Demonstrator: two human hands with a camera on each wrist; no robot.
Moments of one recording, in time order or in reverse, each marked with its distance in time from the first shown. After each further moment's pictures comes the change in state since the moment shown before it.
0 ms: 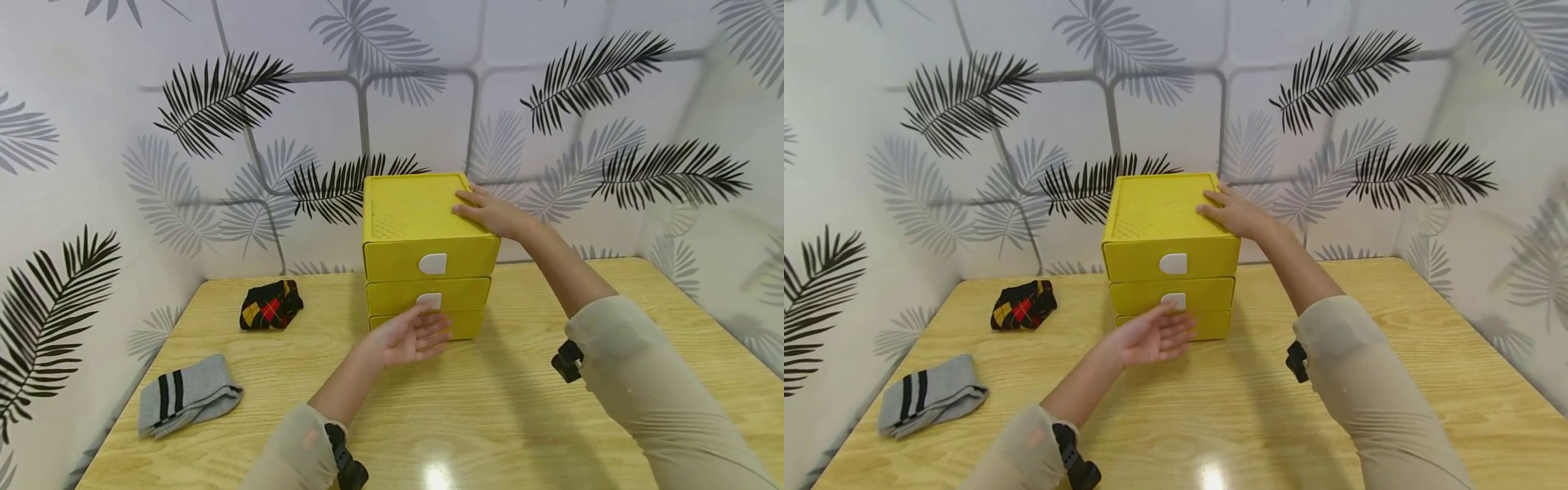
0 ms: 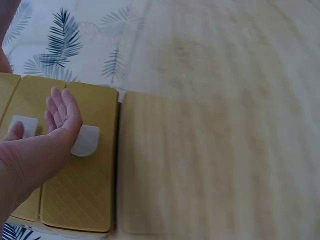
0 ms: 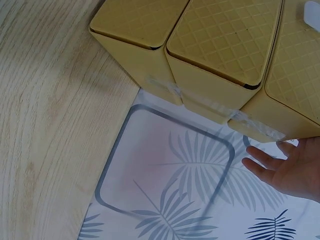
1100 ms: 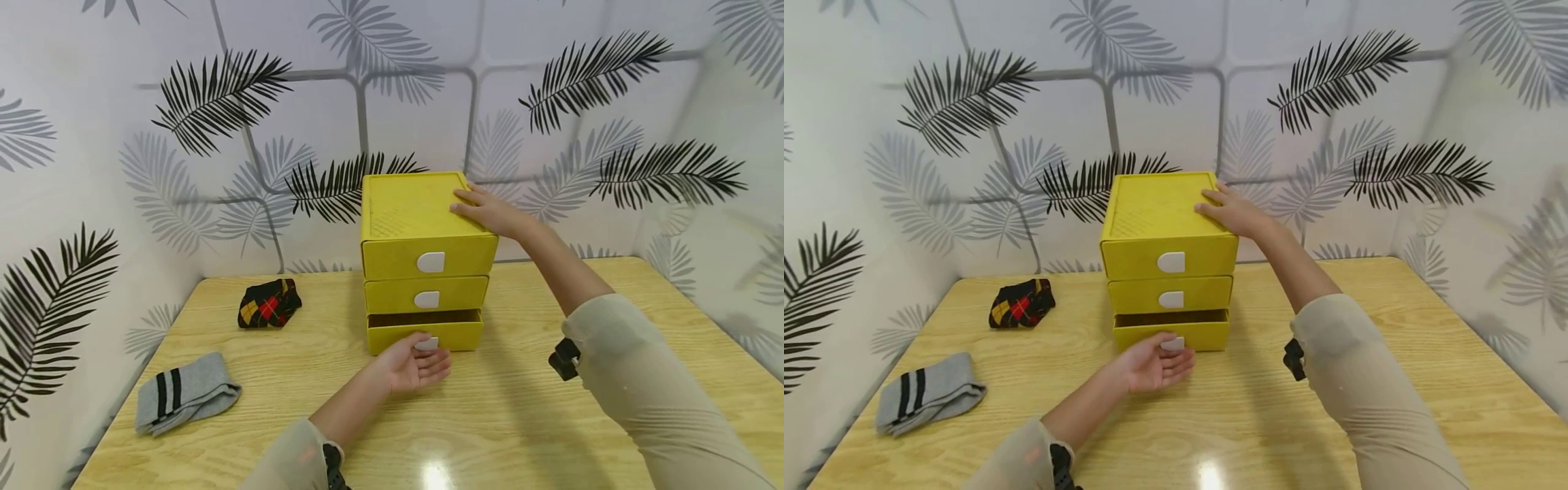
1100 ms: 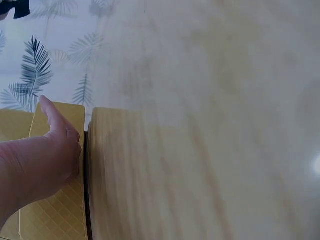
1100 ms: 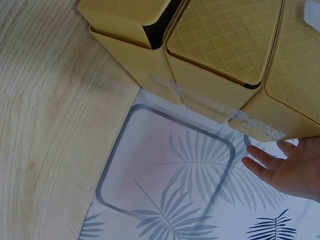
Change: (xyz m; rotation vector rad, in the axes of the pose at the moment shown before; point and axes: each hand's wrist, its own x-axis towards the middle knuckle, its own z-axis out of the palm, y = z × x) left_hand -0.007 -0.039 0.000 -0.215 0.123 -0.073; right_hand -0.001 -0.001 0.000 0.033 -0.006 -0.022
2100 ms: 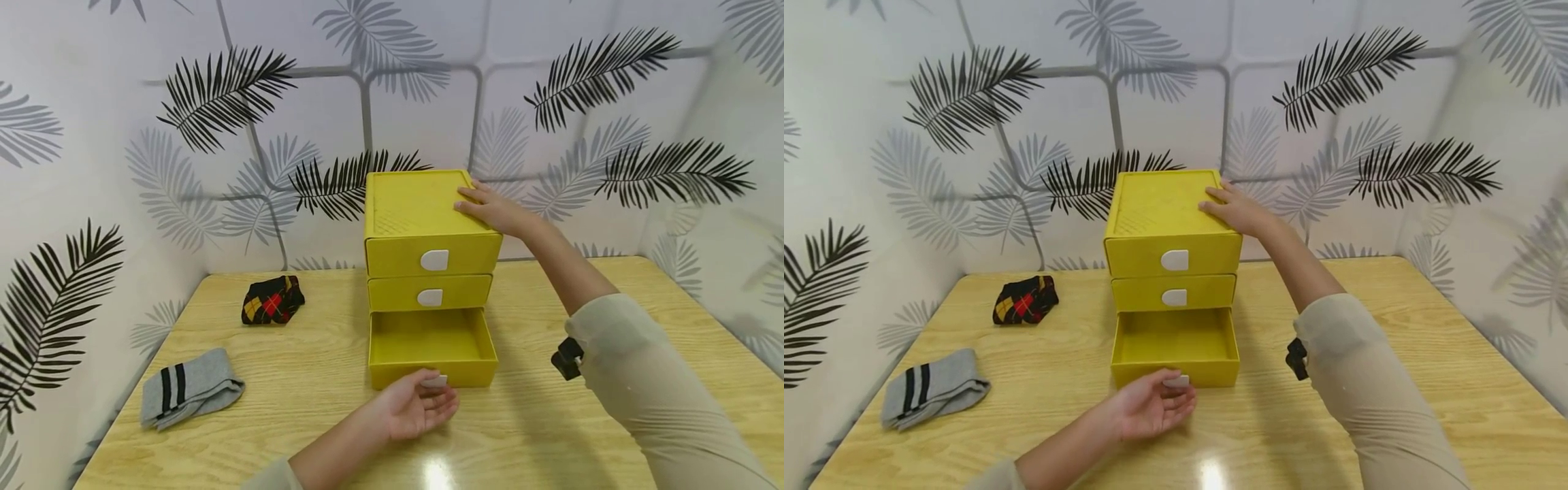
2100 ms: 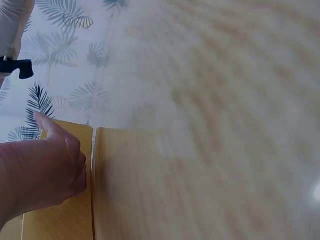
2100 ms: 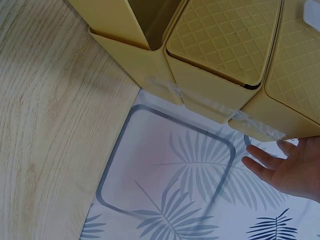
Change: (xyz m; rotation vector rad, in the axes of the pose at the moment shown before) left_hand -0.047 -0.041 0.005 -0.040 -0.010 -0.017; right_hand -0.001 -0.002 -0.001 0.009 -0.015 0.002
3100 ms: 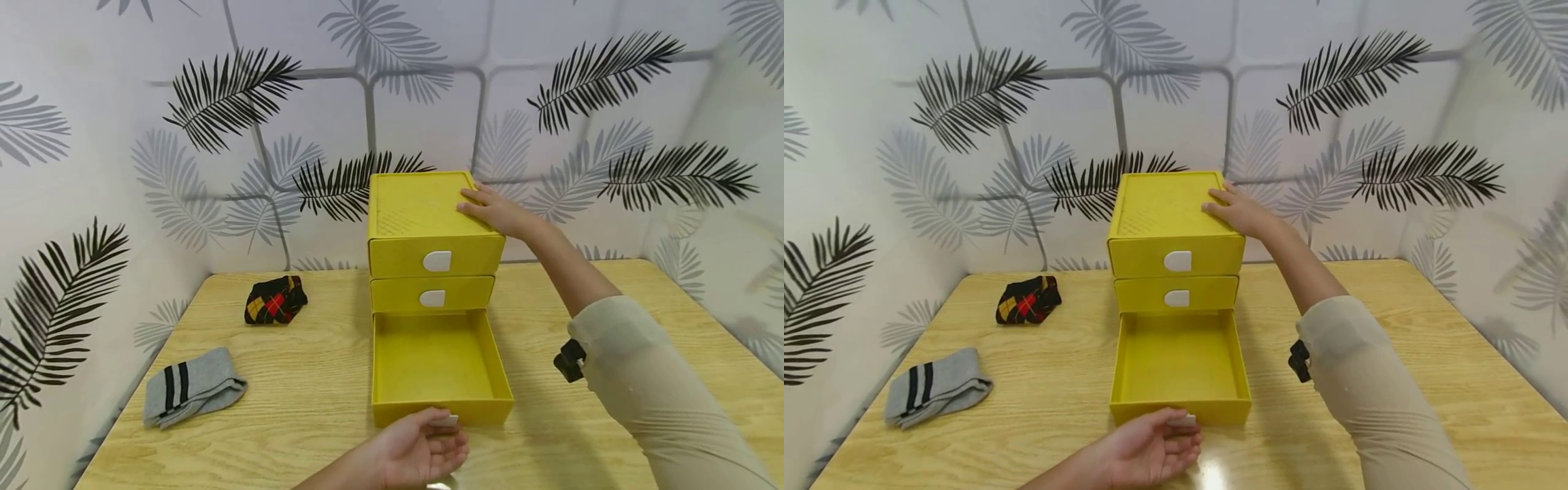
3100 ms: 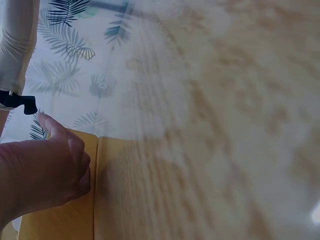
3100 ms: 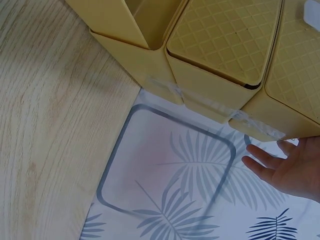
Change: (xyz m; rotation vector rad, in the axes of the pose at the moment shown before) left_hand -0.033 -0.029 -0.003 -0.002 -0.090 -0.117; right_hand 0.002 0.002 0.000 0.011 -0.005 -0.005
